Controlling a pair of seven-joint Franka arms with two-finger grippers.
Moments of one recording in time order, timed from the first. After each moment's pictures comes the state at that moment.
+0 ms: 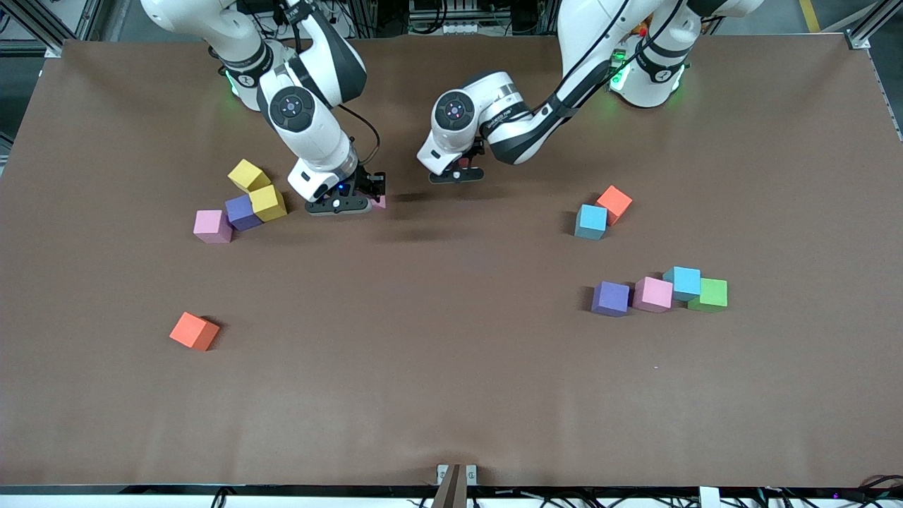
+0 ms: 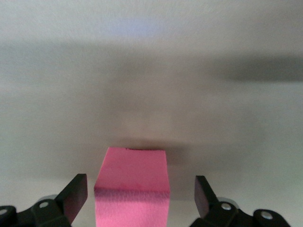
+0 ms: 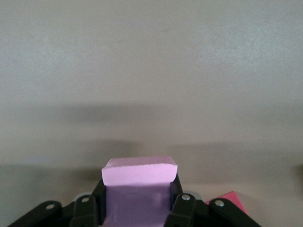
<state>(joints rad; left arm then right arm) -0.48 0.59 -0.61 -1.94 0.05 2.31 -1.14 0.79 0.11 -0.16 -2.29 0.21 2.40 0.47</state>
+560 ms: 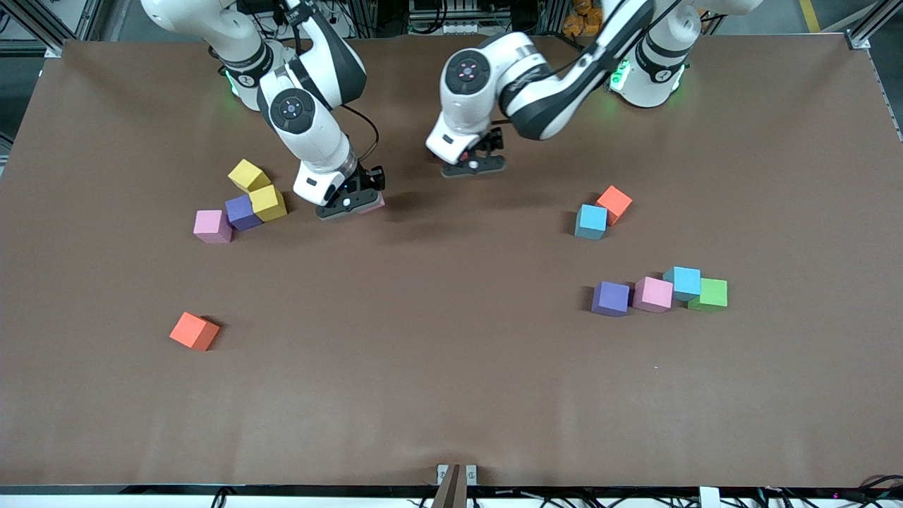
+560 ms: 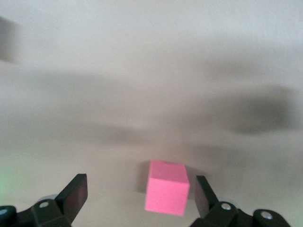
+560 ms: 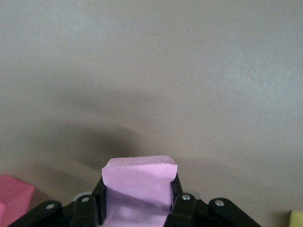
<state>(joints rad) -0.36 0.33 -0.60 -1.94 0.05 2.10 -1.13 0.79 0.11 -0.16 -2.30 0.21 2.40 0.03</state>
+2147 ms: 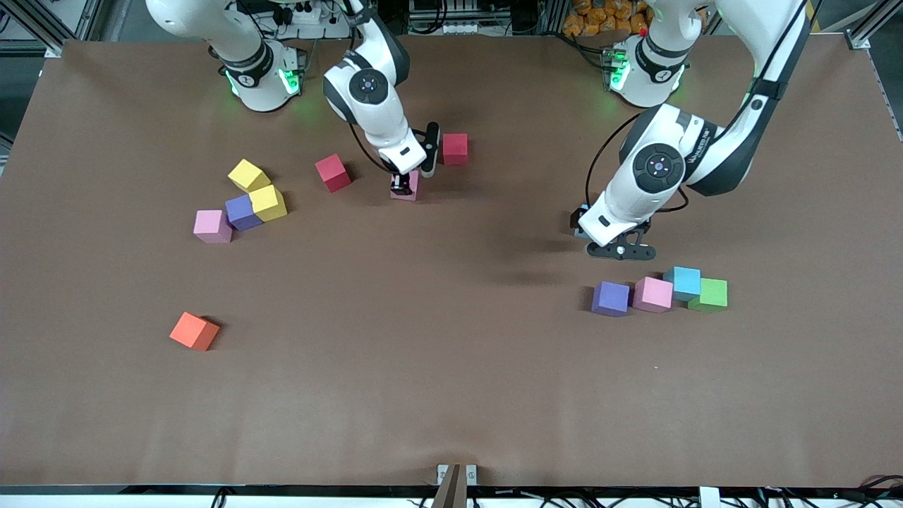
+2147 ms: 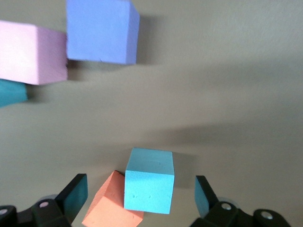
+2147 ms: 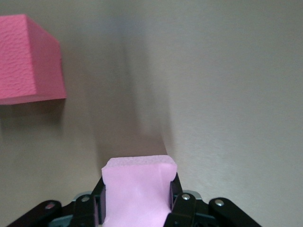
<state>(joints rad) 0.07 0.25 -0.51 -2.17 0.16 2.25 -0.42 1.06 0.27 -0.14 -2.39 0.21 2.74 -0.72</state>
